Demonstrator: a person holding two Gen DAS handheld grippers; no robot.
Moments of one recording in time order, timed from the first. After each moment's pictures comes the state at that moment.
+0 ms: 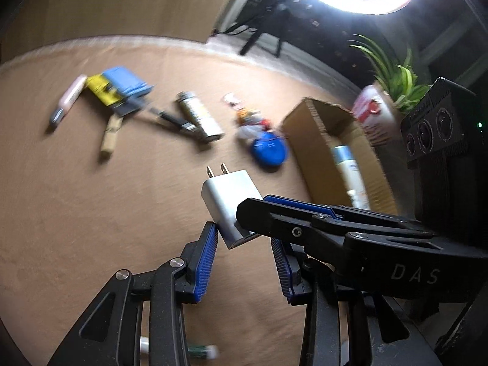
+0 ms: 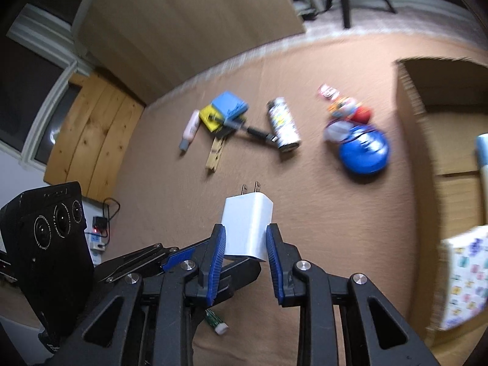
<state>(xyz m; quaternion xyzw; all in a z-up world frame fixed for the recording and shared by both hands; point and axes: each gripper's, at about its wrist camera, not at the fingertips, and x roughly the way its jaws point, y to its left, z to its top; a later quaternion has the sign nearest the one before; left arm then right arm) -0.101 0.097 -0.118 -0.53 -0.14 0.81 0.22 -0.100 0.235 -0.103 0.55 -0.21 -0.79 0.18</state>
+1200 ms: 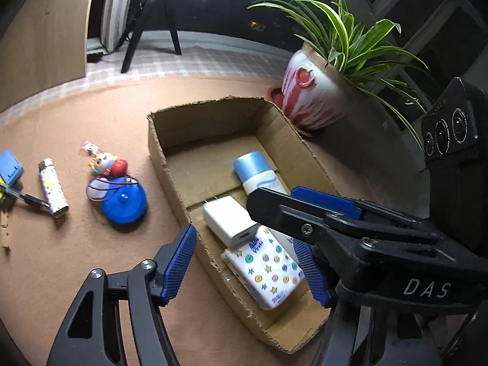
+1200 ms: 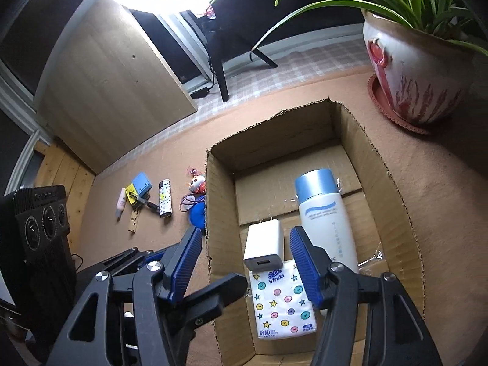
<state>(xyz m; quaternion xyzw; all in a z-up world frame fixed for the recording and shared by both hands) -0.130 0.267 -0.094 -0.52 -0.06 0.80 0.30 -0.077 0.385 -0.075 0.48 -0.23 -0.84 0.04</state>
